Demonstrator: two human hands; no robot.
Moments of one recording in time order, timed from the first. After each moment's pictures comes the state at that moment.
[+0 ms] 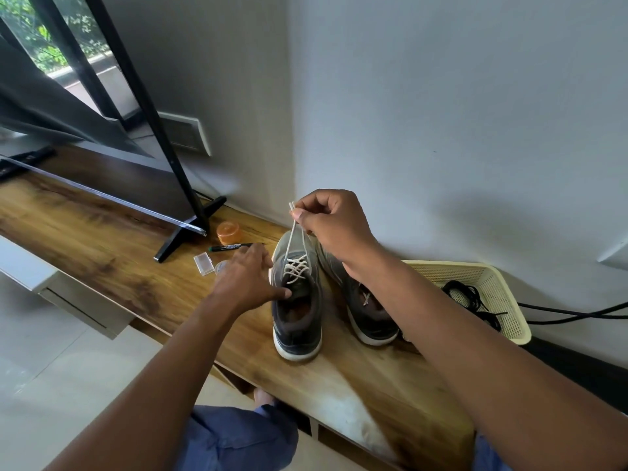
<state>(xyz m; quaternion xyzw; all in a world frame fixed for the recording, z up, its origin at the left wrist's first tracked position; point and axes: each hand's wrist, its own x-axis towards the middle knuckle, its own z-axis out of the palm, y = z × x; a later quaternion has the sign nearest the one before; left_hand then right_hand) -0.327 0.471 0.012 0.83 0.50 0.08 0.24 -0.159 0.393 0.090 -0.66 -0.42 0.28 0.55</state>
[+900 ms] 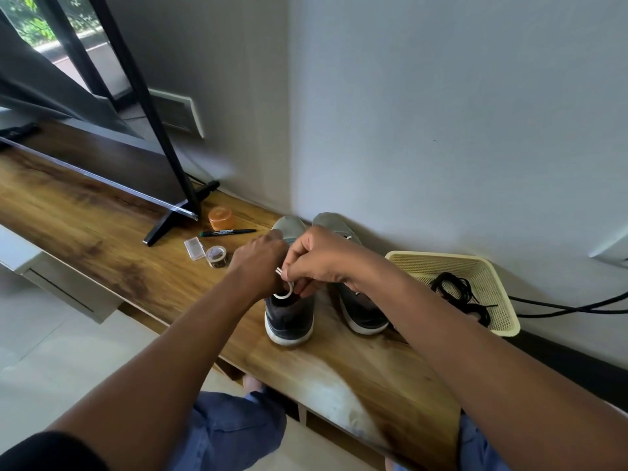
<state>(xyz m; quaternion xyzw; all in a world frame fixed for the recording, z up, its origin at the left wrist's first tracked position) -0.294 0.458 0.017 0.92 0.39 0.03 0.06 -0.171 0.368 0.080 -0.69 -0.50 0.46 0.26</state>
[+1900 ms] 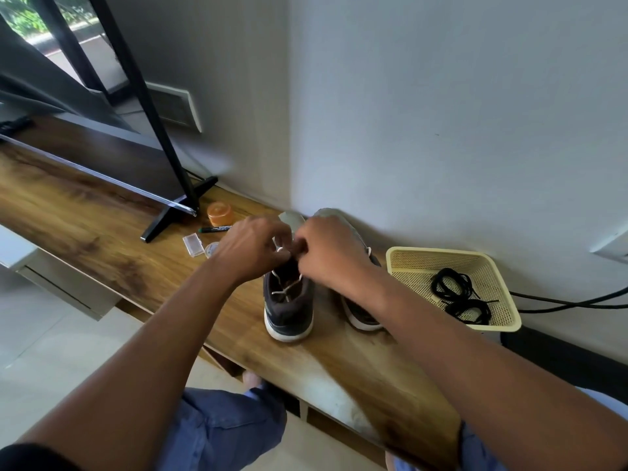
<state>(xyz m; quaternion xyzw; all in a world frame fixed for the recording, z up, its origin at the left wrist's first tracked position) -0.304 0.473 0.034 0.93 0.31 0.12 0.14 -0.168 0.372 0.059 -0.75 -0.63 0.11 0.18</state>
